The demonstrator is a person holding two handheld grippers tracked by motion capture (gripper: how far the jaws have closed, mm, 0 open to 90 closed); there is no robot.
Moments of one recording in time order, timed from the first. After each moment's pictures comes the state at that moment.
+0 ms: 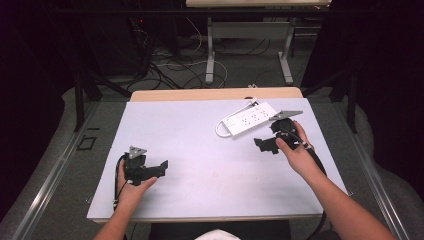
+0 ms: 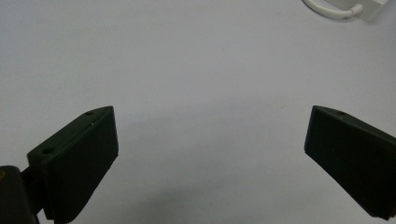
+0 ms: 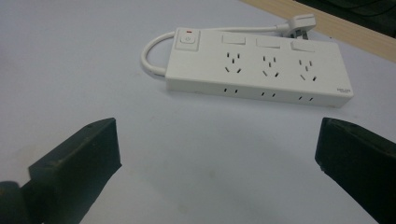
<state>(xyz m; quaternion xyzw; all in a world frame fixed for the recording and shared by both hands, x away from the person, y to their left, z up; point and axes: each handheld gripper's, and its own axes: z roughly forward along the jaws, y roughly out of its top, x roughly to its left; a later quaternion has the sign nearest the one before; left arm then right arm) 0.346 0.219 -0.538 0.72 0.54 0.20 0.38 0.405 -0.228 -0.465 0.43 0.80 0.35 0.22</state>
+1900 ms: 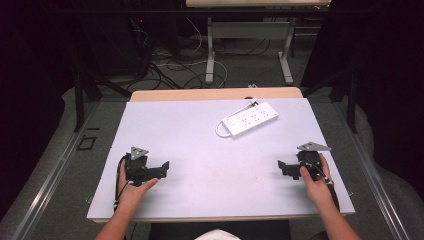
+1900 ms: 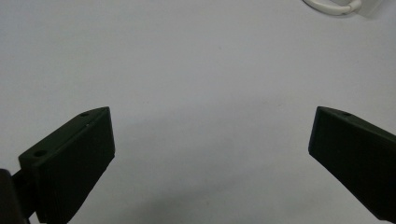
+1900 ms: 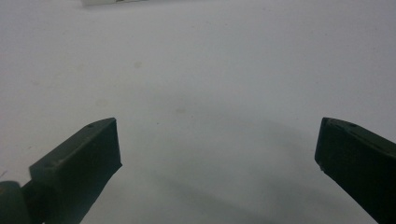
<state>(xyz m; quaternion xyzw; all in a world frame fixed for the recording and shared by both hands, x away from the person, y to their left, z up) 0.344 0.215 -0.539 0.73 0.54 0.21 0.37 0.357 -0.304 -0.550 0.52 0.73 0.36 0.24</state>
